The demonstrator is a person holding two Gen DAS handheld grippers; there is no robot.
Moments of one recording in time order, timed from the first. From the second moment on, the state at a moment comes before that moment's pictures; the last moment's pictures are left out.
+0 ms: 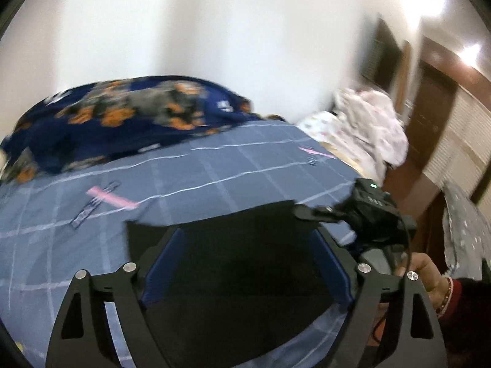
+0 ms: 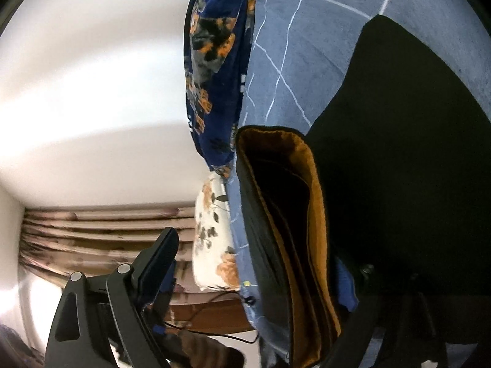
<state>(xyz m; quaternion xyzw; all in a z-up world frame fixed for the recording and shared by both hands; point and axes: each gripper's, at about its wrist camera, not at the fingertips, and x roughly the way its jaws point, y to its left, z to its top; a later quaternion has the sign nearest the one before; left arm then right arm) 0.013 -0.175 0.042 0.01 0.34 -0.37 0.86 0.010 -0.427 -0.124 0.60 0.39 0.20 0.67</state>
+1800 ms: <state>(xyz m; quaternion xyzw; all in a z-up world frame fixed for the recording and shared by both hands) 0.021 -0.151 -0.013 -0.01 0.44 -0.33 0.84 -0.094 -0.509 -0.114 0.62 0.39 0.13 0.66</state>
